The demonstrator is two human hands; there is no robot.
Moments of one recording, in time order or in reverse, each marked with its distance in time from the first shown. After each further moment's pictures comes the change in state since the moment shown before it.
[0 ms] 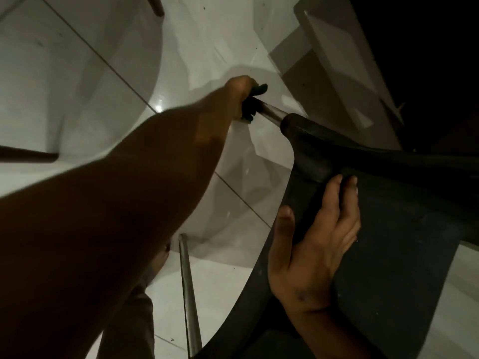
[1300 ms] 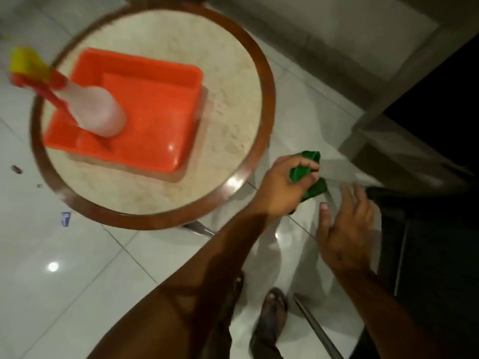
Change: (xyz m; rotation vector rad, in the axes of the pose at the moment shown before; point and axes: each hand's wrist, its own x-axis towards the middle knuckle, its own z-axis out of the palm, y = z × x) left_hand -0.350 -0.011 -0.183 0.344 0.087 0.933; right_hand -0.012 -0.165 -0.009 0.133 0.121 -0.134
